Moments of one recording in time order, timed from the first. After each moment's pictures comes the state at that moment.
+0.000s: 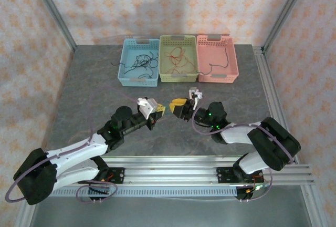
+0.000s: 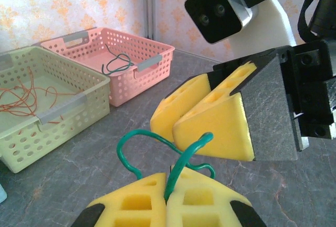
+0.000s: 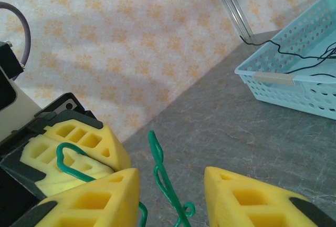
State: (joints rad) left arm -0.71 1.02 0.40 0.47 0.17 0.01; right arm 0.64 1.45 0.38 1.13 -0.53 0.59
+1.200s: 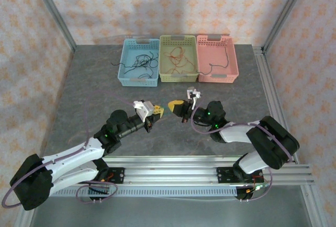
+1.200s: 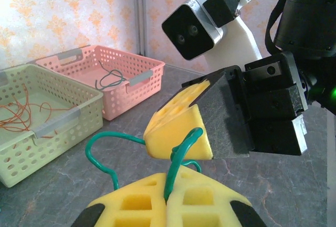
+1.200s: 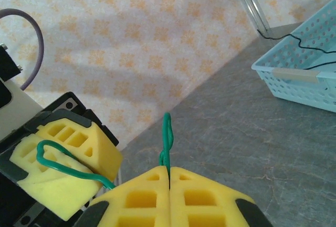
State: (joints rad) left arm -0.71 0.94 0.35 0.51 0.21 0.01; right arm 0.65 1.46 0.40 1.13 -0.55 0.60
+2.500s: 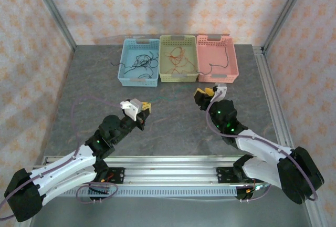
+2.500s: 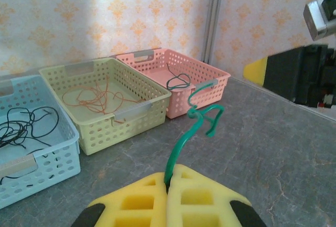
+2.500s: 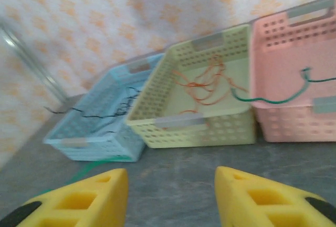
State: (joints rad) left arm -0.72 0.74 0.31 0.37 -0.10 -0.07; right arm 0.56 1.05 0.39 0.55 0.16 0.43
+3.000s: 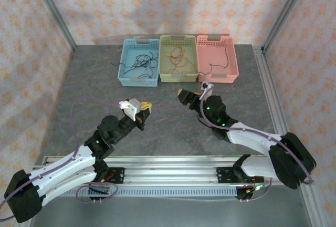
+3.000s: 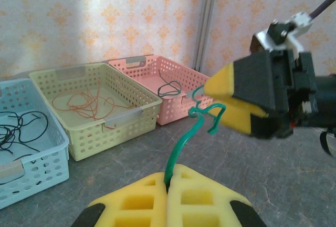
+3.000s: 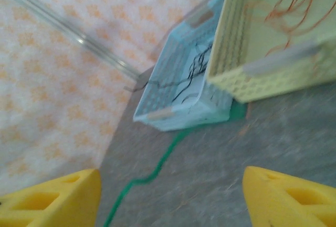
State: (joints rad) left arm -0.72 0.72 0.31 0.38 -0.07 -0.10; right arm 0.68 1.24 0.49 0.59 0.01 0.87
